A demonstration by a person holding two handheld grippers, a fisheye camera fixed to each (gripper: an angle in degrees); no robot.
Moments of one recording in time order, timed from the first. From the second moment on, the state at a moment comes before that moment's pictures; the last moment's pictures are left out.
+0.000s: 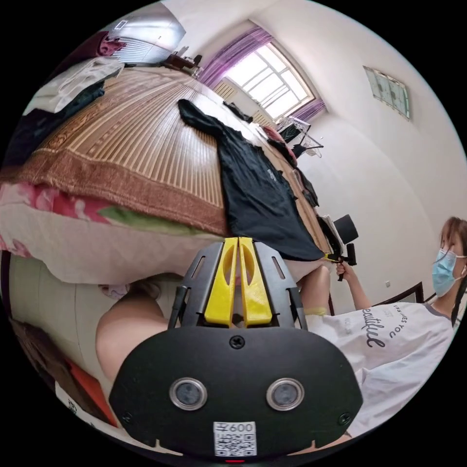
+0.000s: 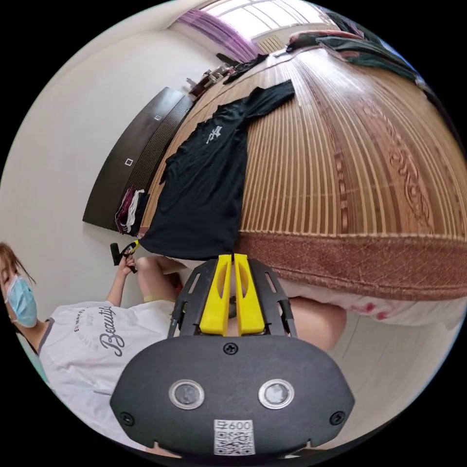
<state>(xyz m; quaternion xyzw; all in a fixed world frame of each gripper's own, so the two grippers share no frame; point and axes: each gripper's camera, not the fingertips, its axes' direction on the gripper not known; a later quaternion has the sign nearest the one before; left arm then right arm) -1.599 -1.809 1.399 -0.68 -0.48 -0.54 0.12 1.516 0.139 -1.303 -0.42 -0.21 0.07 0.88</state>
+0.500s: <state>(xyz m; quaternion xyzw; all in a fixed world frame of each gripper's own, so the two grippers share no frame) -1.574 -1.849 1.391 -0.72 -0.55 -0.41 0.10 1.394 0.135 -1.397 -0.26 -0.07 -0.05 0.96</state>
